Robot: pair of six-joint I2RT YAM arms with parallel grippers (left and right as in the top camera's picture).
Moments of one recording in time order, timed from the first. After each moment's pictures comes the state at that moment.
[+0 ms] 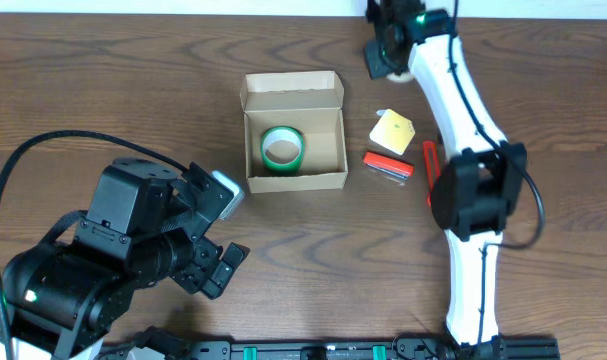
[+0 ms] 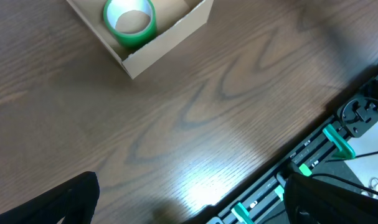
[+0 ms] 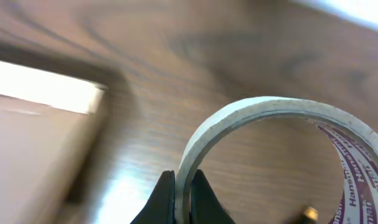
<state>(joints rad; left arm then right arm) -0.42 1.01 1.44 -1.47 0.23 0.18 0.24 2.33 2.32 -1.05 0.09 -0.06</state>
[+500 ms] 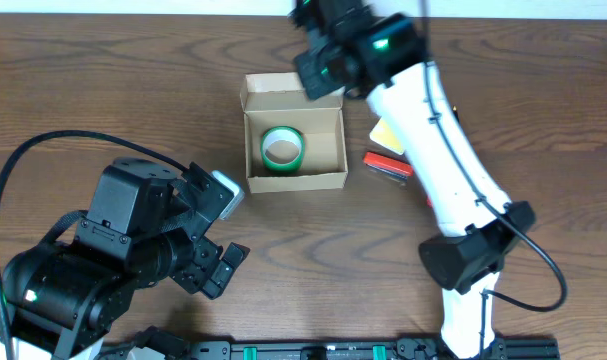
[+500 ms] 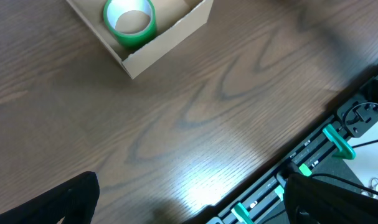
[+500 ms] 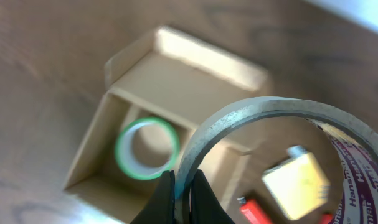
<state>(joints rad) -0.42 1.01 1.44 -1.47 0.23 0.18 0.57 2.10 2.33 -1.26 0.04 0.10</state>
